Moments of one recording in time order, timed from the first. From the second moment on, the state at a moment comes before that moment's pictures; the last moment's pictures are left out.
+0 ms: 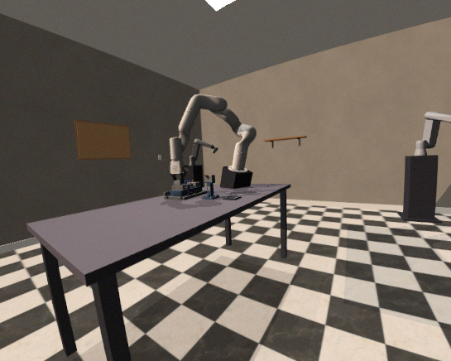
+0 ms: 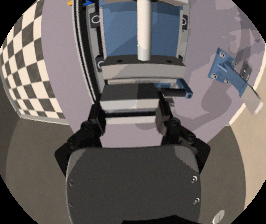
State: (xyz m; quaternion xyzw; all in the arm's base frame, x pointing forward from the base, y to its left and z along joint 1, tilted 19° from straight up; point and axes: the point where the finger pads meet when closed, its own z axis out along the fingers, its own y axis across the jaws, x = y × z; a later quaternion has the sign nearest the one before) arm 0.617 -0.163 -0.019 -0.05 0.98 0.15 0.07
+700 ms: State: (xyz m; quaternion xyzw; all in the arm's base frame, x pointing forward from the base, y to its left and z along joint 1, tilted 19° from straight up) arm 0.618 -0.161 -0.026 -0.05 0.98 0.15 0.07
